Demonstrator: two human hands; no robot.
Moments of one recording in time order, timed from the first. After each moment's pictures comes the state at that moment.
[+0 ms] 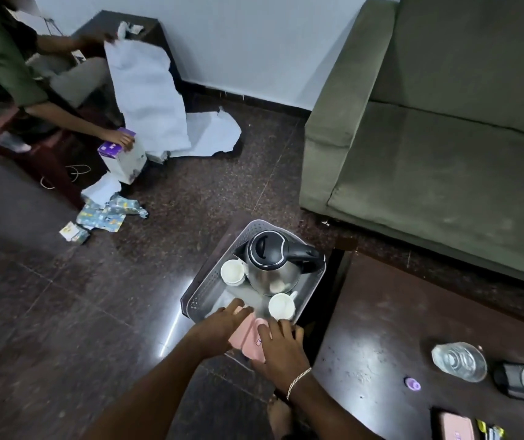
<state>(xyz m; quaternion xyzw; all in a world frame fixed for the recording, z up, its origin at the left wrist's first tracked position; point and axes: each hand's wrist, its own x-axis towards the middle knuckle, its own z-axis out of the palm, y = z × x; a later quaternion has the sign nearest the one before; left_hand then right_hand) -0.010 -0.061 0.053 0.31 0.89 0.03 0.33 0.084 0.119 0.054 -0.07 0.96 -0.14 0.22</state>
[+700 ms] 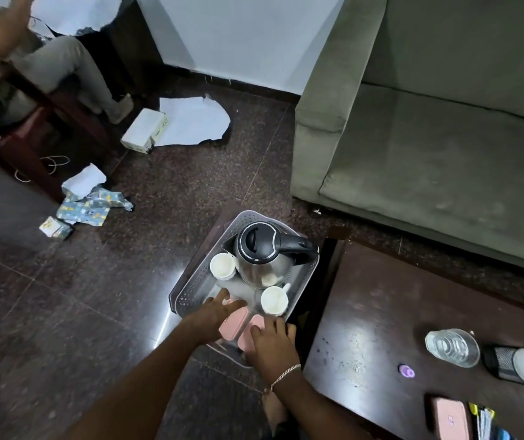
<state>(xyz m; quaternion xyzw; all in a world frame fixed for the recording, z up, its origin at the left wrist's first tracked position) -0.030 -0.066 0.028 0.30 0.88 -0.01 0.37 0.081 0.104 0.031 -0.01 0.97 -0.09 0.22</state>
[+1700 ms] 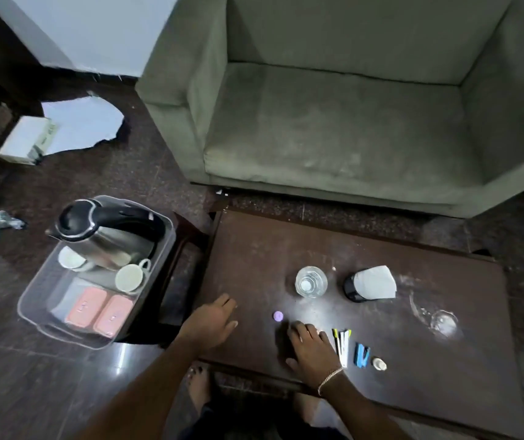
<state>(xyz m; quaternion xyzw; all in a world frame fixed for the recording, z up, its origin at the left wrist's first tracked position) 0.133 0.222 -0.003 0.36 0.88 0.05 0.31 0.310 0.443 -0.009 0.04 0.96 -0.10 0.27</state>
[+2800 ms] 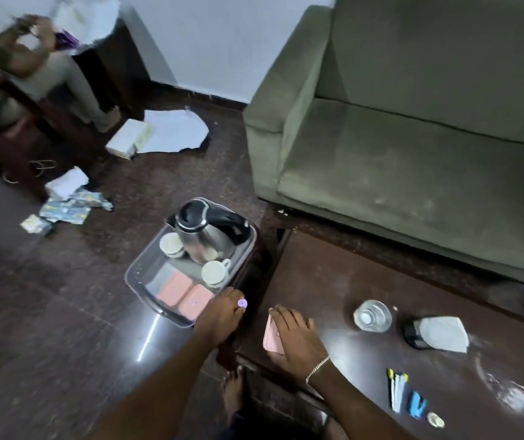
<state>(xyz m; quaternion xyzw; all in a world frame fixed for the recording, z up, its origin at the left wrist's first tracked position) 0.111 0.120 0.059 0.17 0.94 0.23 0.19 0.208 0.326 0.050 -0.10 0.96 -0.16 0.19</state>
